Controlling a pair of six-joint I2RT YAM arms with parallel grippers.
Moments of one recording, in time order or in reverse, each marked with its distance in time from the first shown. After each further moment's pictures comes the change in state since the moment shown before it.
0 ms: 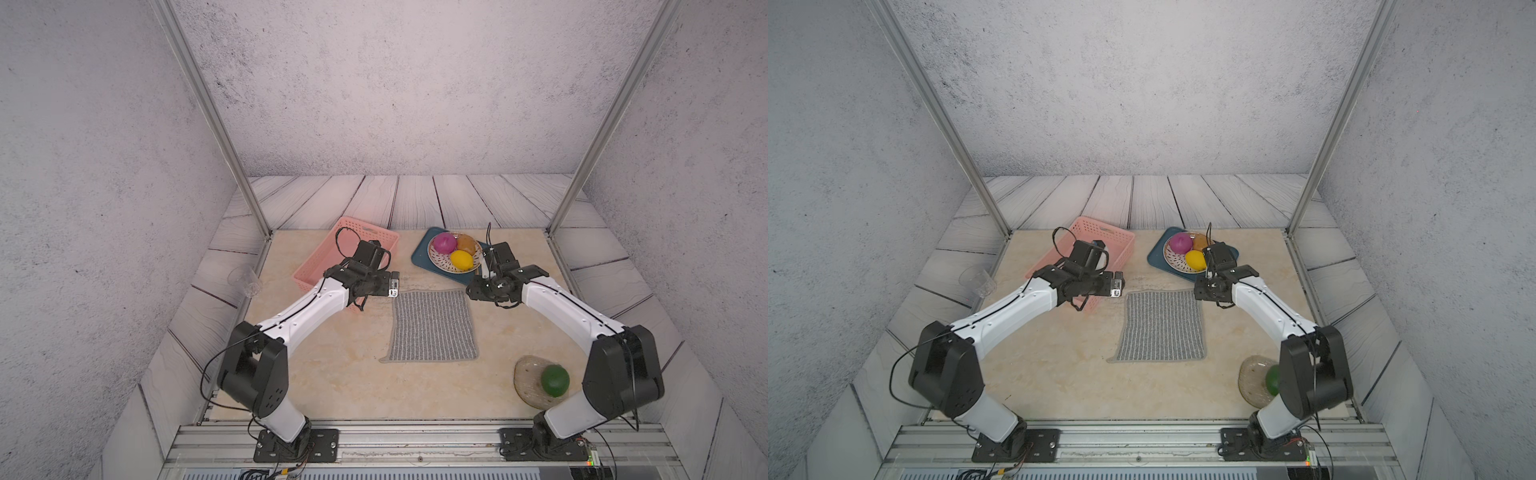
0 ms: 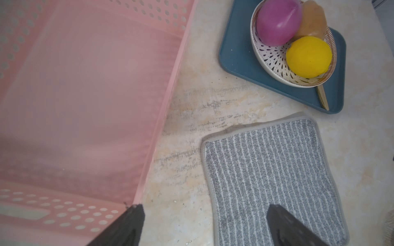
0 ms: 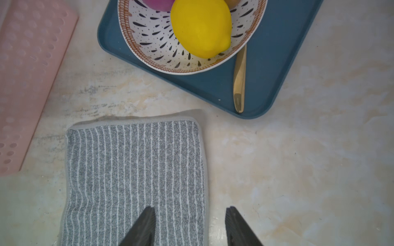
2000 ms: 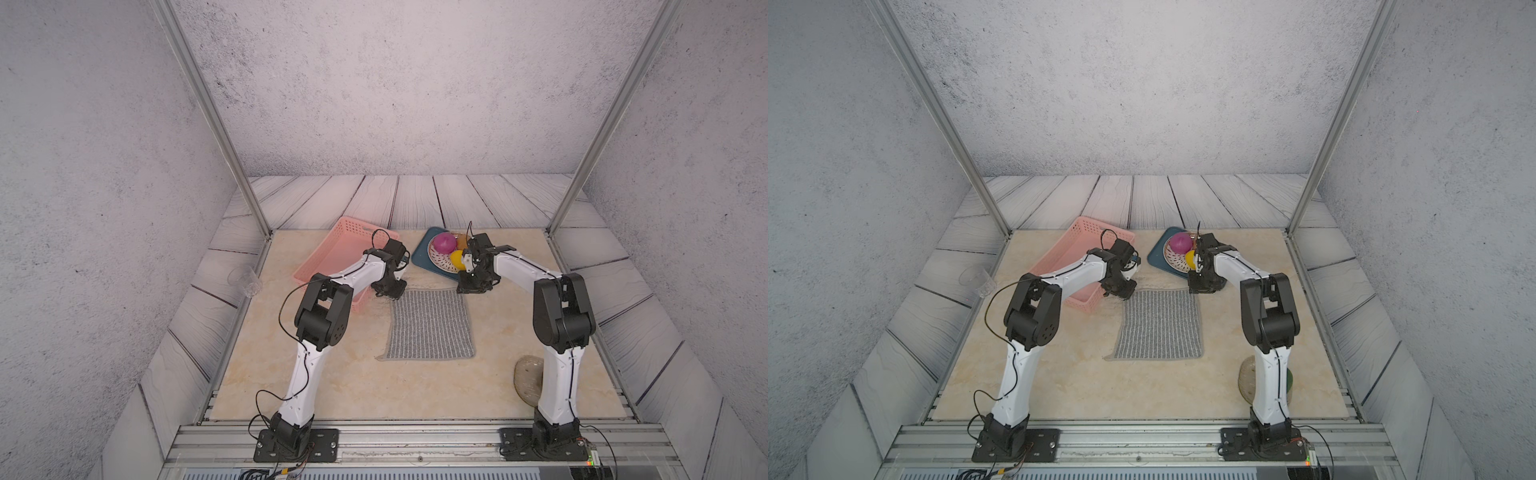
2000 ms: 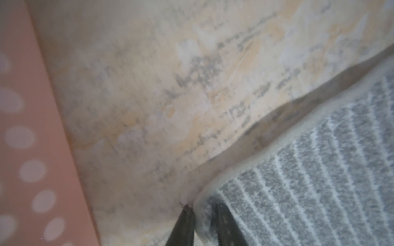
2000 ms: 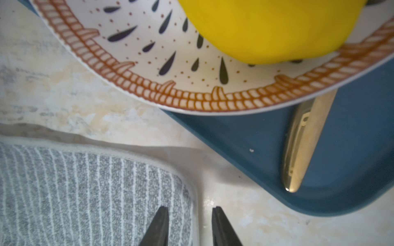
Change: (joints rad) left arm 0.016 0.609 0.463 -0.253 0.086 0.372; right arm -0.053 0.462 0.351 -0.114 -0.136 -0.176
